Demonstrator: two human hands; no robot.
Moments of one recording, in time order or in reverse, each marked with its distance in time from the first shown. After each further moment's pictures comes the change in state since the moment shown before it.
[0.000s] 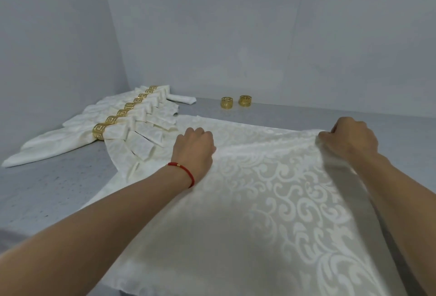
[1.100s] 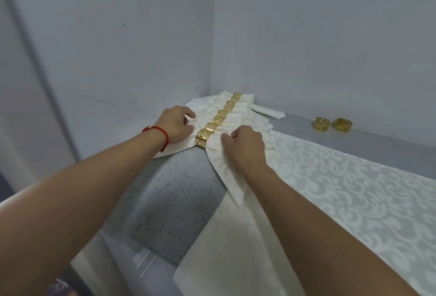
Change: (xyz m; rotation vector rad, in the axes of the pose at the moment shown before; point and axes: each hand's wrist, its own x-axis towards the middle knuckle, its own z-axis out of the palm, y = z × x) left_hand 0.014 -0.302 -0.073 -0.320 -0.029 -0.404; right_hand -0.172 -0.402 0.139 0.489 -0.265 -0.485
